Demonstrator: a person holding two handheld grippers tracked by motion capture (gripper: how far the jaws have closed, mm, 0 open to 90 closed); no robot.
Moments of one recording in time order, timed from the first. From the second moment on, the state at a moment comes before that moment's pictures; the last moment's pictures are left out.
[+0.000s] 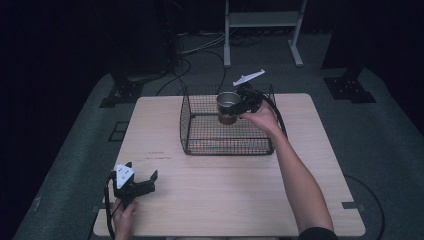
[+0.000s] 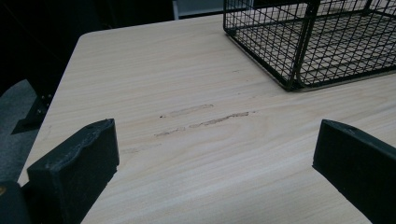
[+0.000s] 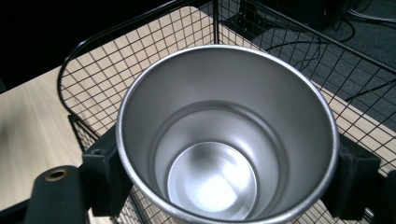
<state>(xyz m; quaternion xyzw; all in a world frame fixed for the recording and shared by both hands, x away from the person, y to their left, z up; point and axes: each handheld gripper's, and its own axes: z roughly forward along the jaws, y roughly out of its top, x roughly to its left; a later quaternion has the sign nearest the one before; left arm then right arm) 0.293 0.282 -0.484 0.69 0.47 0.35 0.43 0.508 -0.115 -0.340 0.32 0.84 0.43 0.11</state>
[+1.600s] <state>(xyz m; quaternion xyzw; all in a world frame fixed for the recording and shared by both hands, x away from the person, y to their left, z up) 0.293 0.283 -0.483 0.68 0.47 0.35 0.44 0.537 -0.070 -0.398 0.34 0.87 0.36 0.08</state>
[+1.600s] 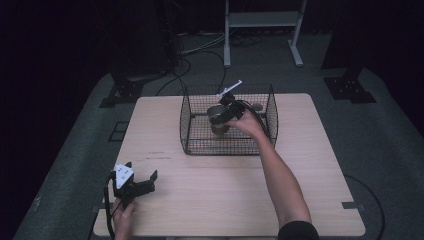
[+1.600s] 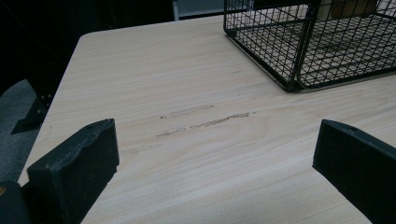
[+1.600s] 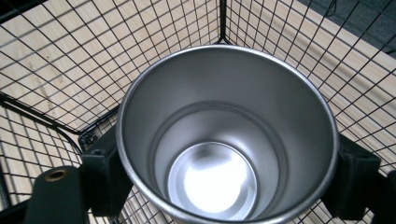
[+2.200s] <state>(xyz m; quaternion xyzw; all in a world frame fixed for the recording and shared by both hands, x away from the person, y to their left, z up) 0.294 0.283 -0.484 0.68 0.47 0.35 0.44 0.542 -0.074 -0.404 0.34 0.87 0.35 0.08</state>
